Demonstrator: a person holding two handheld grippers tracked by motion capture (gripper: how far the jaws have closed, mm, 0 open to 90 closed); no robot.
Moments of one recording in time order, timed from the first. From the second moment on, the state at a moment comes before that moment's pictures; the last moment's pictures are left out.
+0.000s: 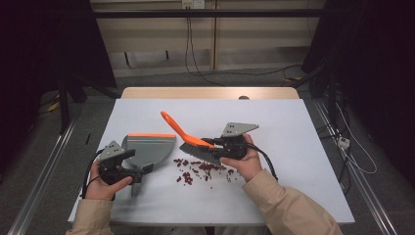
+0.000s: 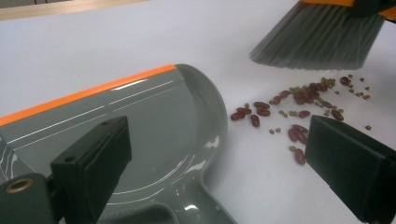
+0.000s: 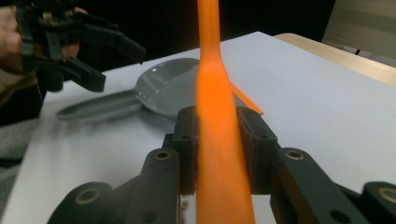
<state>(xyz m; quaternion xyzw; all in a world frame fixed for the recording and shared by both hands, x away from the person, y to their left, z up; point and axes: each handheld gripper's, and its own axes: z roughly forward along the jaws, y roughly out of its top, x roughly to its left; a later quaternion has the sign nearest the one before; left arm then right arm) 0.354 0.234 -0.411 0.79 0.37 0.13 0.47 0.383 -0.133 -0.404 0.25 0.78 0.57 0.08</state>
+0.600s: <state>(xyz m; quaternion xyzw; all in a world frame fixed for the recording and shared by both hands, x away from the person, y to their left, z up) 0.352 0.236 -0.410 0.79 0.37 0.14 0.47 0.344 -0.093 -0.413 0.31 0.74 0.59 0.05</state>
